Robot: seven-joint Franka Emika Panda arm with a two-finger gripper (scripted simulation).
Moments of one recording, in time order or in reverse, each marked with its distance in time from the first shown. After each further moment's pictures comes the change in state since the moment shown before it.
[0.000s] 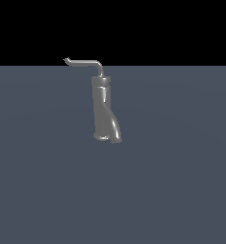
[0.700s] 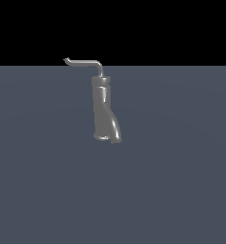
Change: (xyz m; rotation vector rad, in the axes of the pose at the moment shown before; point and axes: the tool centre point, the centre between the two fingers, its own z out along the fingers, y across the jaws) arm 0.009 -0.003 -0.004 -0.014 0.020 0.013
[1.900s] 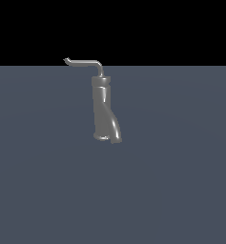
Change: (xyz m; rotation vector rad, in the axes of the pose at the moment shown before) arm 0.092 -0.024 0.014 0.061 -0.019 0.322
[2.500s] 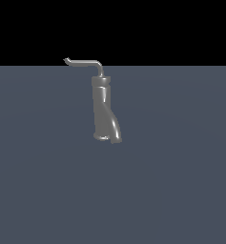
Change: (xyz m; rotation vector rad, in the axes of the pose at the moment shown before) arm 0.062 -0.046 0.032 0.016 -0.019 0.276
